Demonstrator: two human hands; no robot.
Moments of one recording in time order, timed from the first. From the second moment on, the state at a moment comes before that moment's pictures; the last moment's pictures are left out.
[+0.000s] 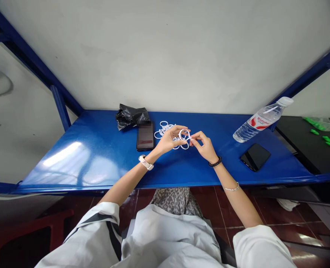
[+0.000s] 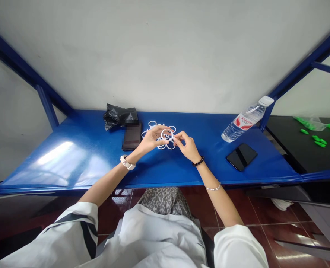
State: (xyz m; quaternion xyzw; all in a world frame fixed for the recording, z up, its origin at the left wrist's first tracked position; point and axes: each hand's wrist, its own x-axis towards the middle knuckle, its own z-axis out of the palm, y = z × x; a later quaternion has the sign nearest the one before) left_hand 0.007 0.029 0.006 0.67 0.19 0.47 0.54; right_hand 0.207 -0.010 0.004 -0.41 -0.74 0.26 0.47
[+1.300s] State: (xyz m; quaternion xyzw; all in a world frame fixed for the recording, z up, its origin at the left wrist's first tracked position) left_hand 0.011 0.020 0.011 0.64 0.24 0.46 0.56; right_hand 0.210 -0.008 -0.003 -0.41 -0.77 0.21 0.44
